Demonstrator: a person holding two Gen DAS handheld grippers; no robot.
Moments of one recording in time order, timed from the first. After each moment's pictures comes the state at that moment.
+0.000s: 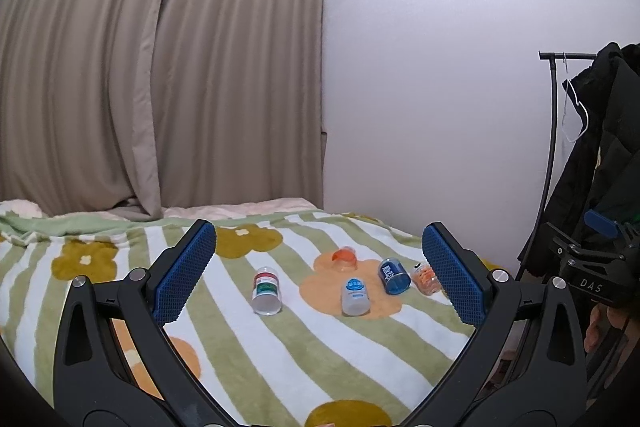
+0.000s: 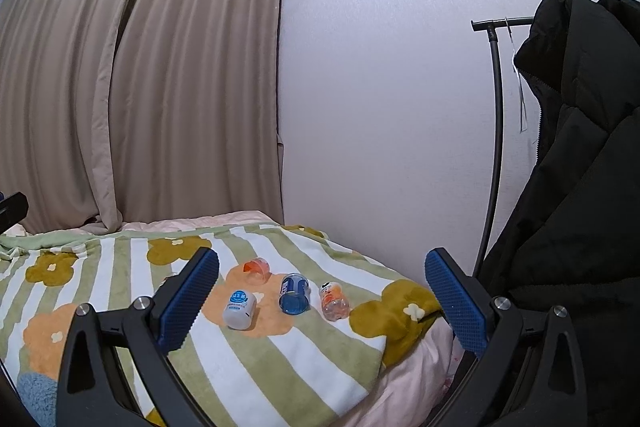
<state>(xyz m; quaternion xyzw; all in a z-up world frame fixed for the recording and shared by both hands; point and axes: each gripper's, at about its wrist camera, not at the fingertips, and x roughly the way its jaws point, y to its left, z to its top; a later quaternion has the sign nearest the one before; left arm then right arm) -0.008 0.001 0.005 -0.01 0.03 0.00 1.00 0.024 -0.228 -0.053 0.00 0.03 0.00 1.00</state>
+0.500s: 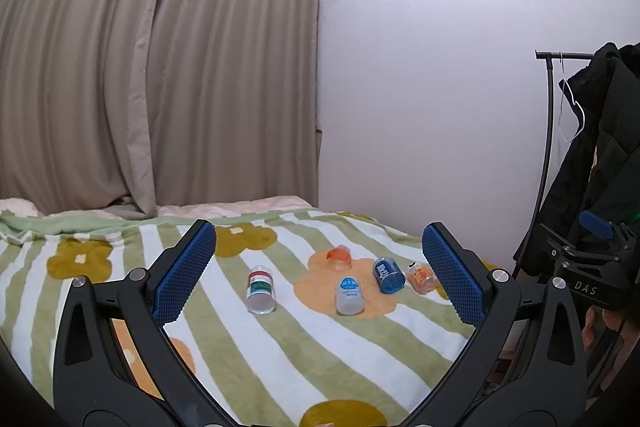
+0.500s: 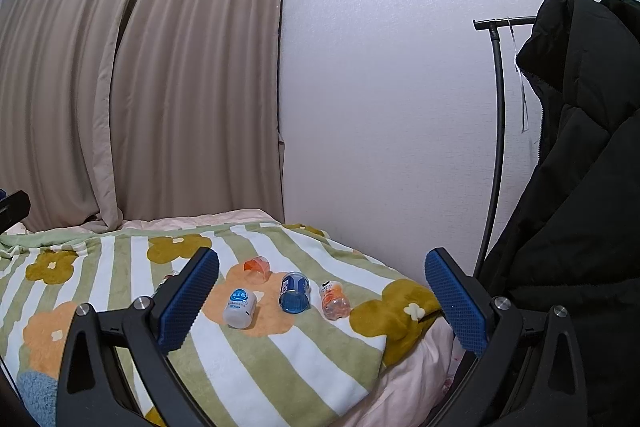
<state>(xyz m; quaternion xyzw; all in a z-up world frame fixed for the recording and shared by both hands) -0.007 -0.003 0.004 -0.02 0.03 -0.01 1.00 0.024 -0.228 -0.054 0.00 0.04 0.01 1.00</state>
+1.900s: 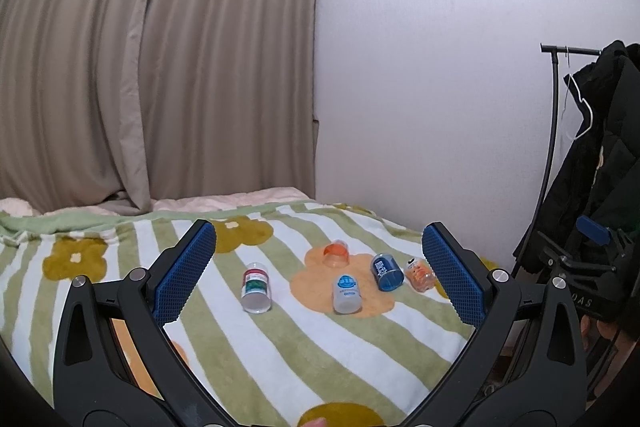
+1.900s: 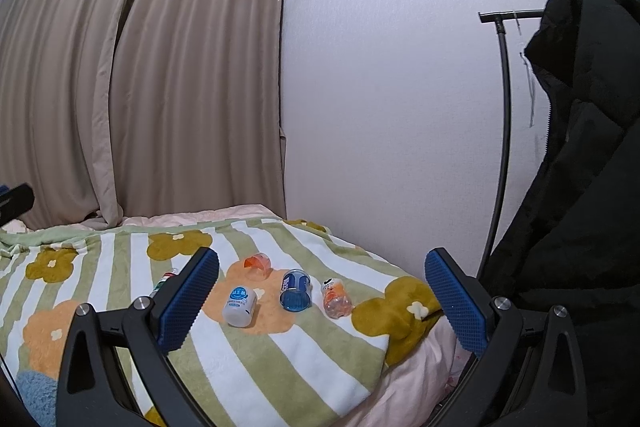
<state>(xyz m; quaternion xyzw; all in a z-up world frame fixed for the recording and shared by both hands) 0.024 -0.009 0.014 -0.01 0.06 -0.01 1.00 0.037 -0.229 -0.051 0.00 0.05 0.01 1.00</state>
